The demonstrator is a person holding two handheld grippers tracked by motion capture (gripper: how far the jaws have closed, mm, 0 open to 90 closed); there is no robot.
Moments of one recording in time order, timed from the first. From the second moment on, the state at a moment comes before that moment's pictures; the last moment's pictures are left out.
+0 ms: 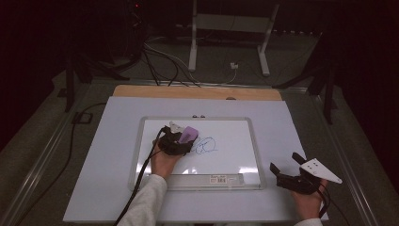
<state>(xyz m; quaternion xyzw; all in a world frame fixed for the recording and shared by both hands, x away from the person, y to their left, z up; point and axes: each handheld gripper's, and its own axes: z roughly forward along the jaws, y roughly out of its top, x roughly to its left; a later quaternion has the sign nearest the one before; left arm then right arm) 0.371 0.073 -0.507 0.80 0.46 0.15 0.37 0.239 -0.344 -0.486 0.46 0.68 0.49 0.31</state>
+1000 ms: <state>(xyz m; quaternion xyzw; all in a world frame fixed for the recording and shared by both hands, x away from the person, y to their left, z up) 0.371 0.077 -0.504 0.79 0.47 0.17 0.35 0.238 -0.344 -0.486 0.46 0.68 0.49 0.31</state>
